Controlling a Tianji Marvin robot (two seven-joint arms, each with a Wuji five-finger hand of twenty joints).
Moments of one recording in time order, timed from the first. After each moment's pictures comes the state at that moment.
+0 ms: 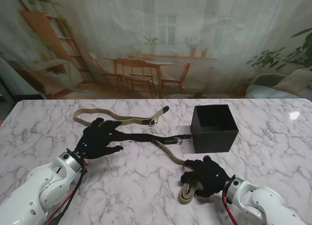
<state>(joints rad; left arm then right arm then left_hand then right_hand) 1.63 -1.03 -1.33 -1.58 1.18 -0.40 0.25 -1.73 -0.98 1.25 -1.53 -1.33 -0.45 -0.21 0.86 -0.04 -0.01 -0.03 0.57 0.05 0.26 0.55 0.37 0.15 0.11 0.32 0.33 0.17 0.20 0.47 -0.01 0.24 0.41 0.56 0.45 -0.65 0.85 -0.11 0.37 -0.39 0.67 0.61 0.30 0.15 0.41 0.24 0.54 0.16 0.20 0.28 0.21 0.40 0.93 0.44</state>
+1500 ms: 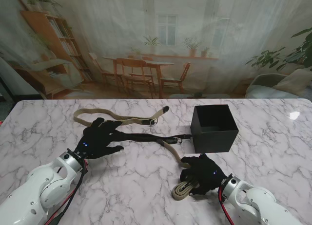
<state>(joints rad) 1.62 -1.03 -1.33 -1.58 1.19 -0.40 0.26 -1.65 -1.00 1.17 -1.42 -1.22 -0.47 -0.34 0.86 -0.04 -0.01 -0.03 0.57 0.05 0.26 0.55 0.36 0.15 0.11 0.32 0.33 0.17 0.20 0.47 -0.01 0.24 0.41 0.56 0.49 -0.80 0.83 -0.26 0.63 -0.36 0.82 0.31 0.39 0.16 0.45 0.26 0.62 0.25 0.20 0.19 0.29 0.40 0.97 0.34</state>
